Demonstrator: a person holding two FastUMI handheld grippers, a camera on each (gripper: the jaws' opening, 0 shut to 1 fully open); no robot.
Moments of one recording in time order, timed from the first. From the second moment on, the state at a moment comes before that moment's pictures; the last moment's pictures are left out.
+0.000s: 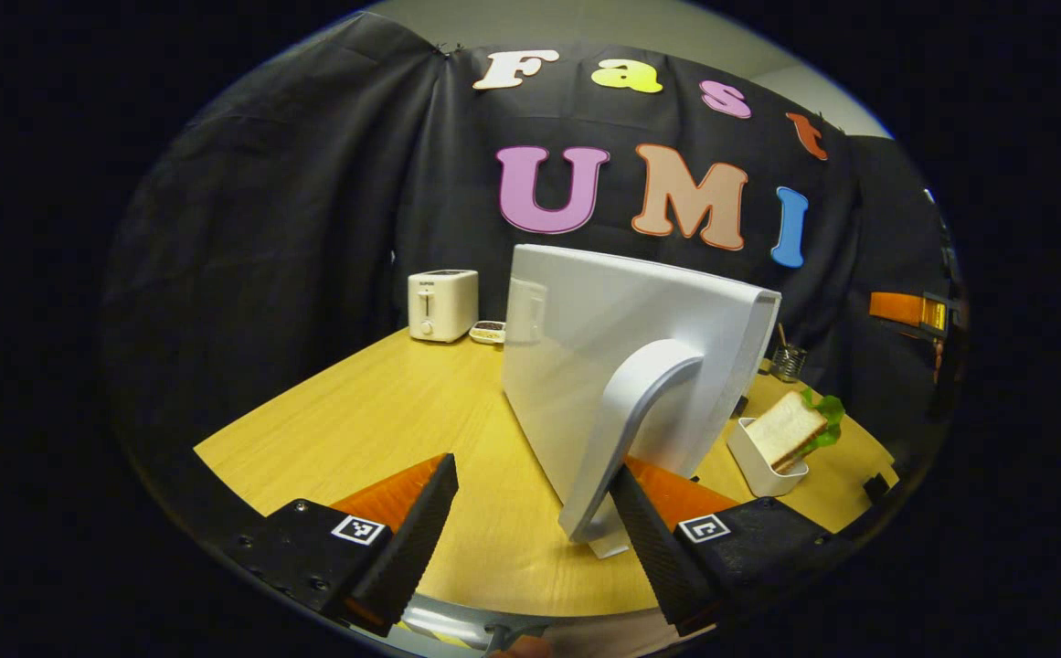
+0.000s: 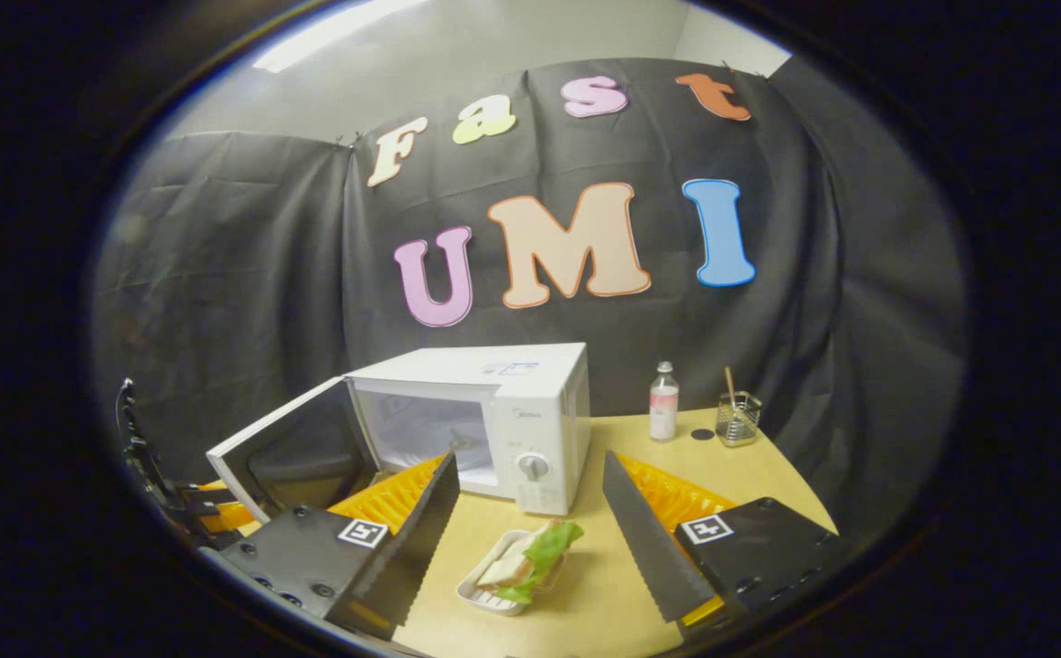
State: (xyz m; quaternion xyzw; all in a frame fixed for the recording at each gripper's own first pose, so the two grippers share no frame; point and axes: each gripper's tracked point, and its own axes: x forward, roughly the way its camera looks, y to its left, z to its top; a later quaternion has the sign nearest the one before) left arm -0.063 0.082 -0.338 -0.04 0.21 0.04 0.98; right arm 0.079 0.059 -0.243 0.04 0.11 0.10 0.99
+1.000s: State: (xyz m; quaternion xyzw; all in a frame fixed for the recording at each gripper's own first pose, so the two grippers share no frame) left arm -0.107 0.250 -0.235 0.07 0.06 0.32 0.94; right arm 0.099 0.074 -0.311 0.06 0.23 0.11 0.96
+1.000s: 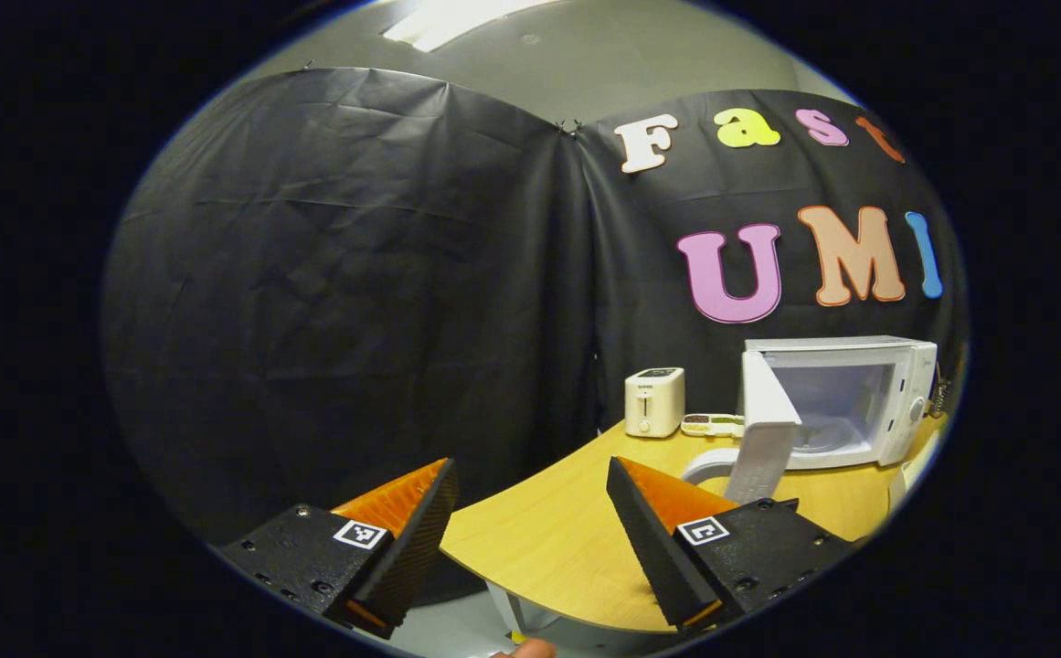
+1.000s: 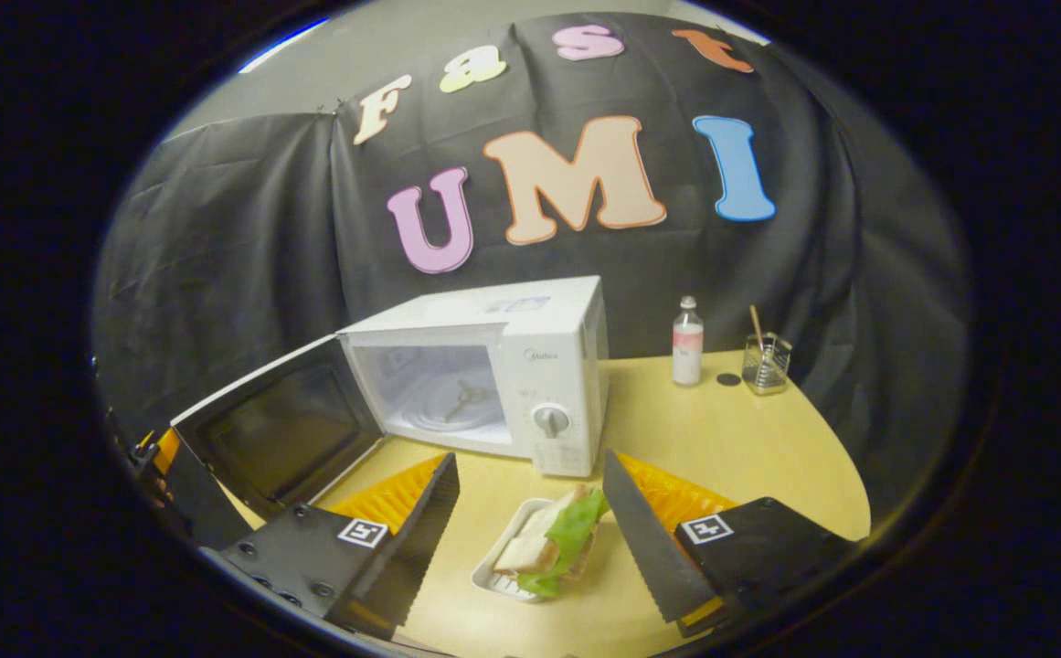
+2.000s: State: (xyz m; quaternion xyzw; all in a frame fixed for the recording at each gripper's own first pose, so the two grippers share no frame) left arm -0.060 0.238 -0.201 0.07 -0.01 0.28 0.96; right arm 0.086 0.068 -0.433 0.16 0.50 0.11 0.84
